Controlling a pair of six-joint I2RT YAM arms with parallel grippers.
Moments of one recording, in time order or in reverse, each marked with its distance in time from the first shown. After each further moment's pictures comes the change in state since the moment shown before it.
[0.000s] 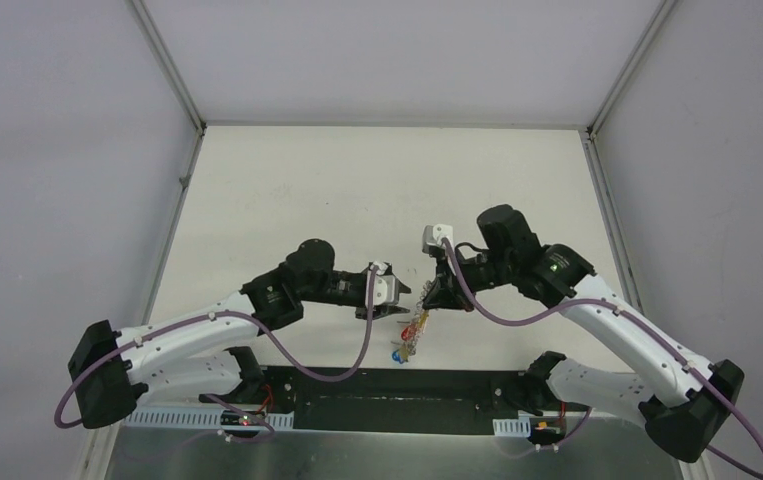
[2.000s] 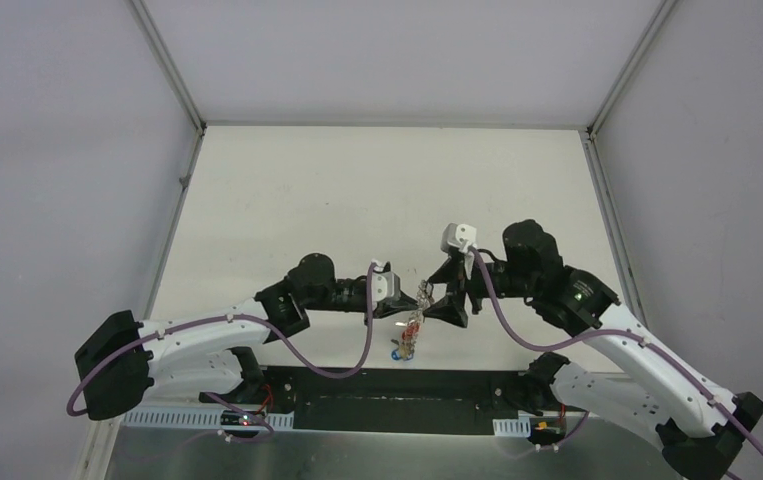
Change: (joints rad) left arm -0.026 0.098 -0.108 0.282 -0.031 -0.205; right arm 0.038 -0.147 -0.063 0.113 0.154 0.137
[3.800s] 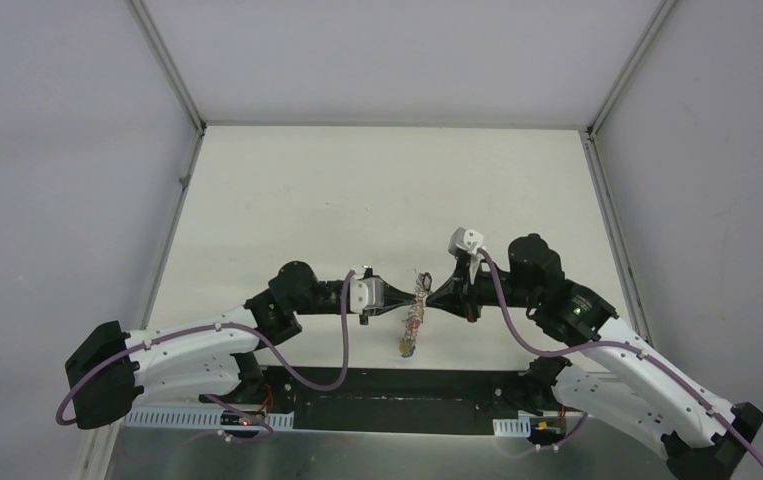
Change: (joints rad) left arm -0.006 -0.101 -0.081 0.183 -0.019 0.028; right arm 0.000 -0.130 -0.174 0.177 0.030 0.185
